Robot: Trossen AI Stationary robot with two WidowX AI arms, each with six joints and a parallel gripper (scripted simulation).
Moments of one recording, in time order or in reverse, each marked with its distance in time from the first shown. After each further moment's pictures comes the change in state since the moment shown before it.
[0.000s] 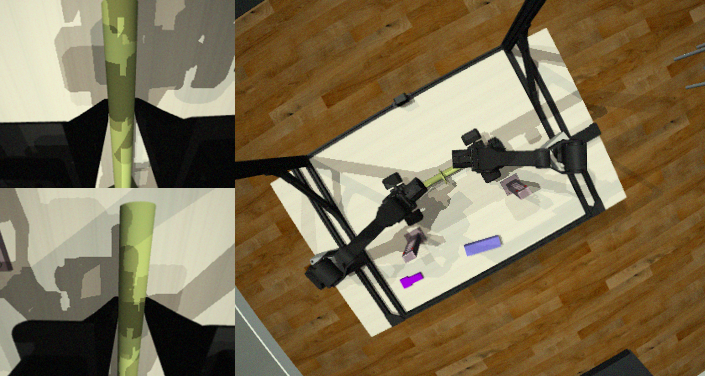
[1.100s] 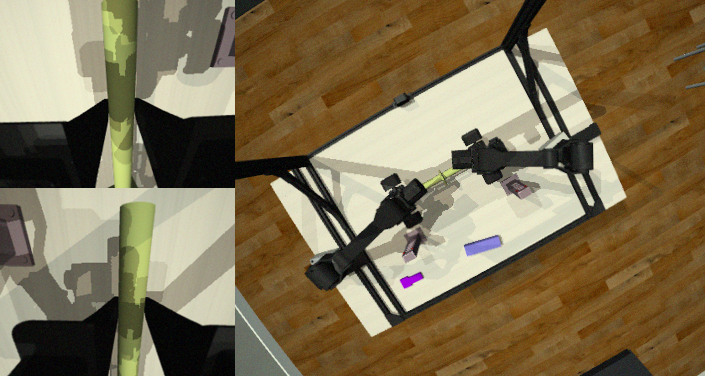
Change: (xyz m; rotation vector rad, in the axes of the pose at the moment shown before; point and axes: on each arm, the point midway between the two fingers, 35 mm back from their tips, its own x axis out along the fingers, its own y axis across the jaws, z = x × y) left arm -0.032 -0.001 -0.001 -0.001 -0.005 -0.009; right arm -0.030 0.001 0.000 0.000 -0.008 0.008
